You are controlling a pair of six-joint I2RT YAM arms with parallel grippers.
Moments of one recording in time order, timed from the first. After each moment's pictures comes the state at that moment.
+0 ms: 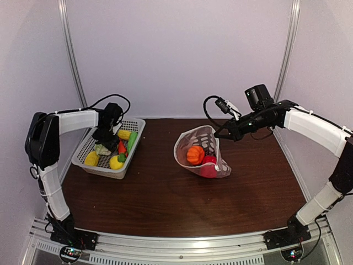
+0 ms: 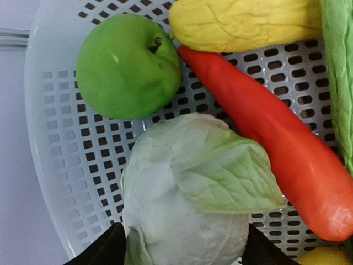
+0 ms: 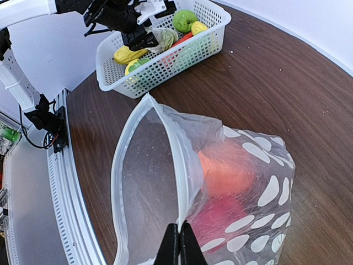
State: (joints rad) left arm -0.32 1.91 1.45 -0.73 -0.46 0.19; right arm 0.46 1.51 1.36 -0.63 -0.65 -0.13
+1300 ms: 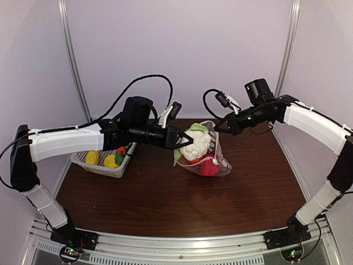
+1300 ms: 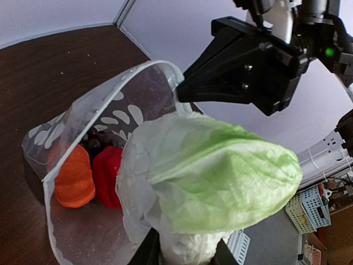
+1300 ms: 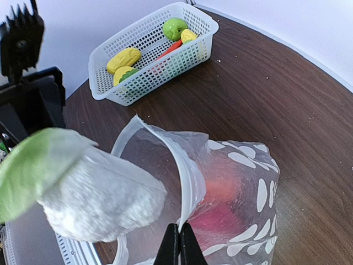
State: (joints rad) left arm -0.87 1.61 1.28 -0.07 0.45 -0.50; right arm 0.46 1.54 1.44 -0.66 -0.60 -0.10
